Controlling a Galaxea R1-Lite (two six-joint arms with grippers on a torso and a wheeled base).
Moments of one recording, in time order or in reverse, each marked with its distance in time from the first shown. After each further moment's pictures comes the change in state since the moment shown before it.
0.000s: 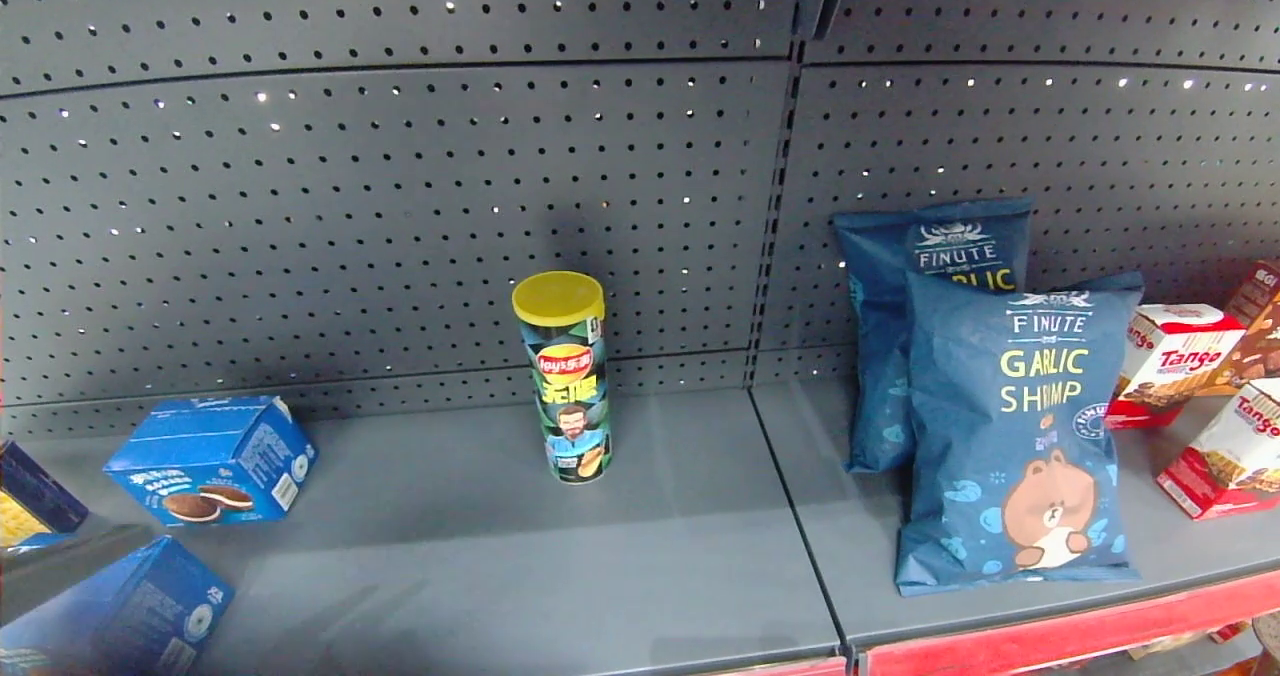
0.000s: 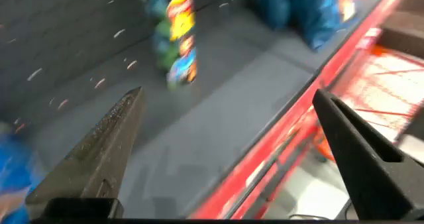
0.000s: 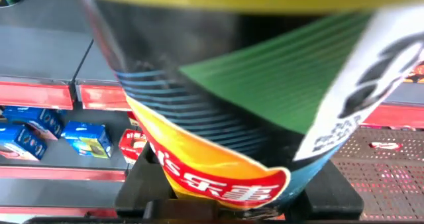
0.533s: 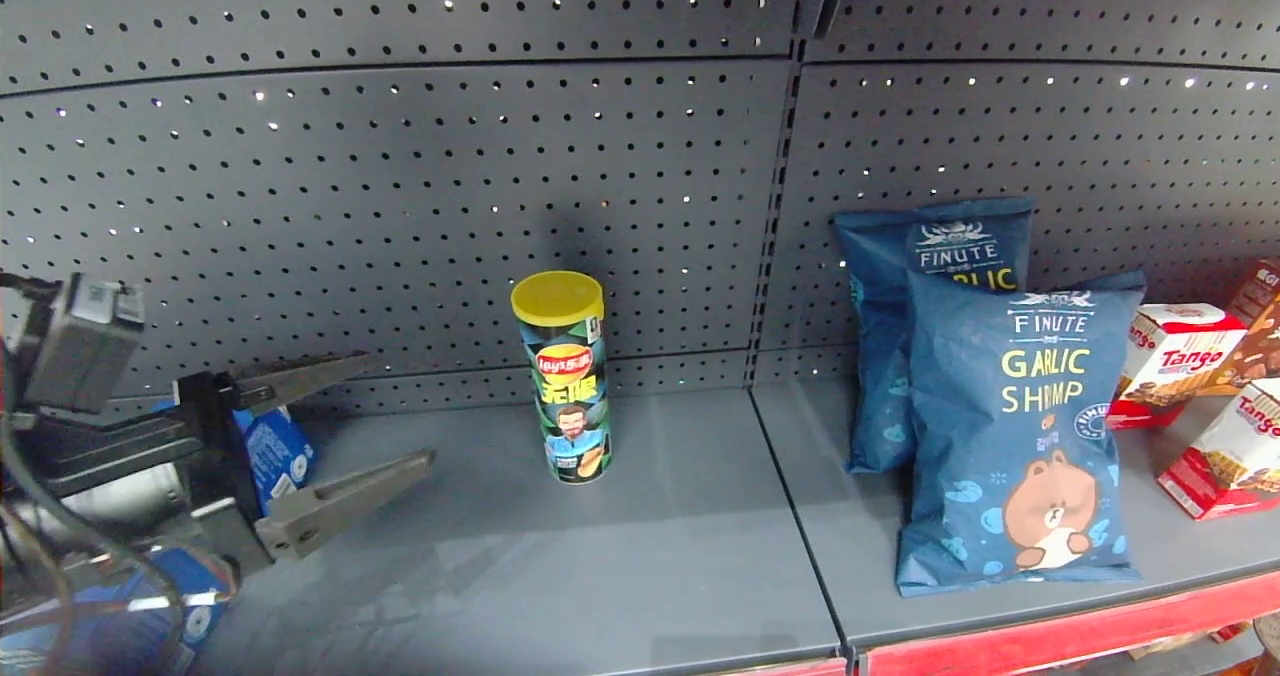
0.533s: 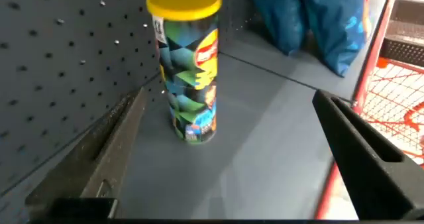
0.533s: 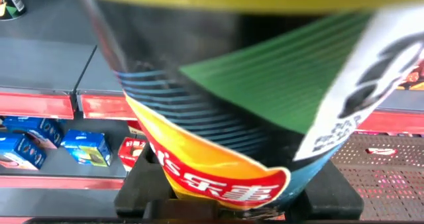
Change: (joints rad) left arm -0.004 0.666 -0.023 -0.694 -0.152 -0.005; right arm -0.003 -0.003 -0.028 -0.004 -0.003 0.000
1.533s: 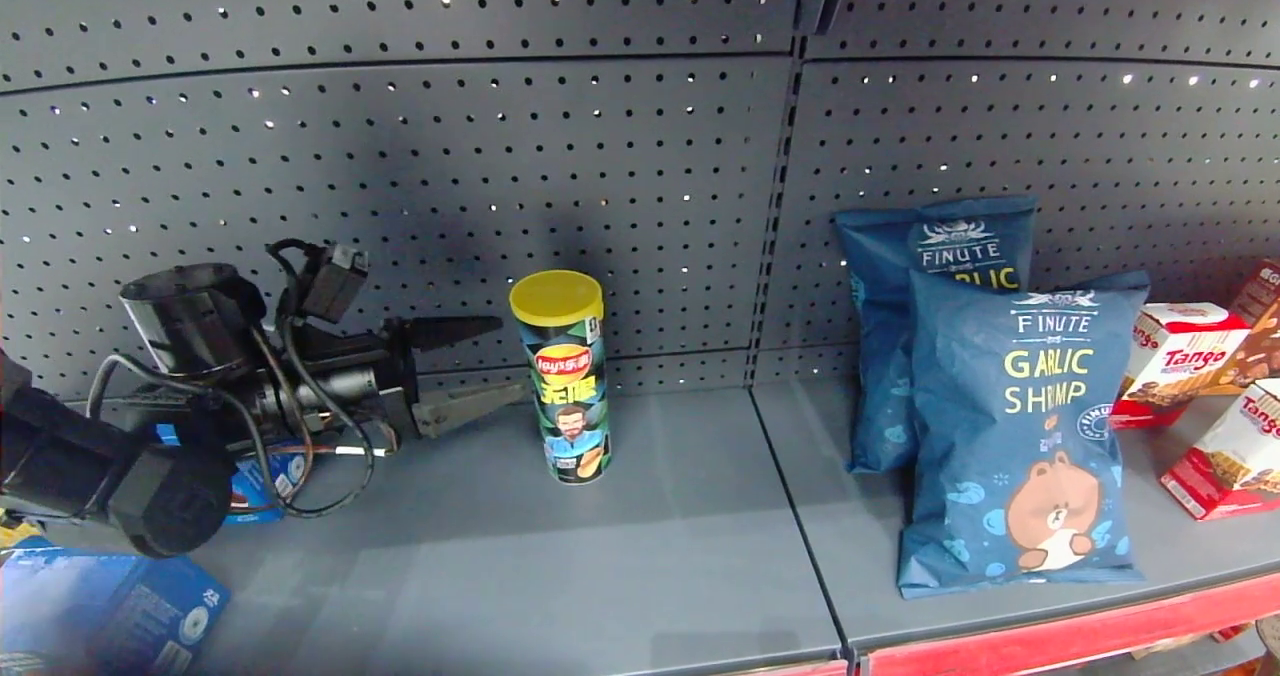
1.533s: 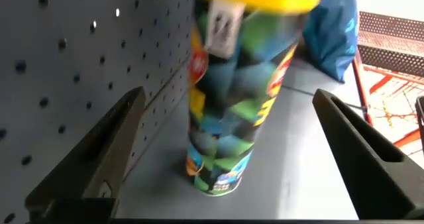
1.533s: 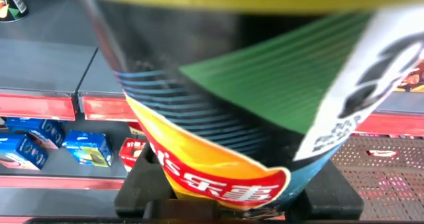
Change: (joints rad) left arm 0.021 0.571 -0.361 -0.249 -0.299 -0.102; right arm 0.002 0.005 -0.017 0.010 0.004 0.001
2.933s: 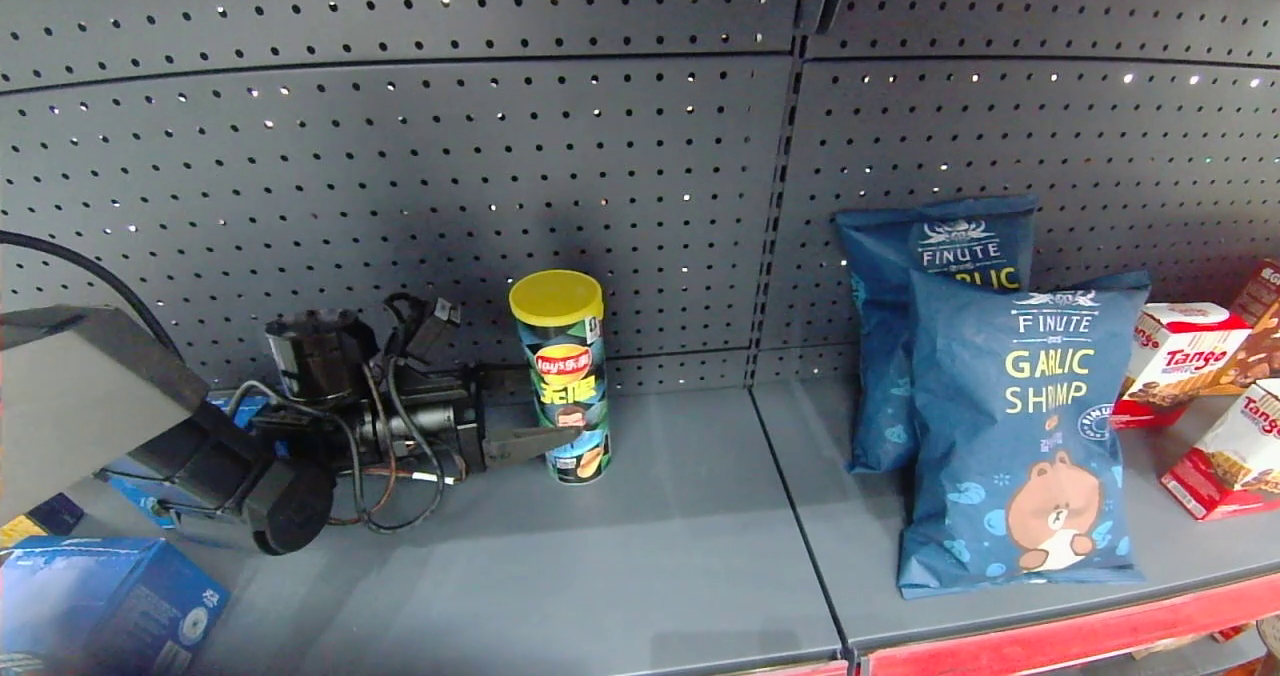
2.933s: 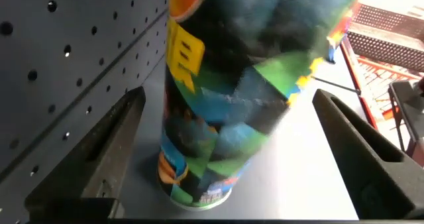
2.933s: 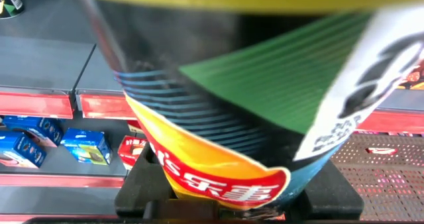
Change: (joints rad) left arm -0.085 0.203 -0.074 -0.015 -0.029 -0.005; right arm -0.004 0.006 0.004 0.001 -0.004 -0.001
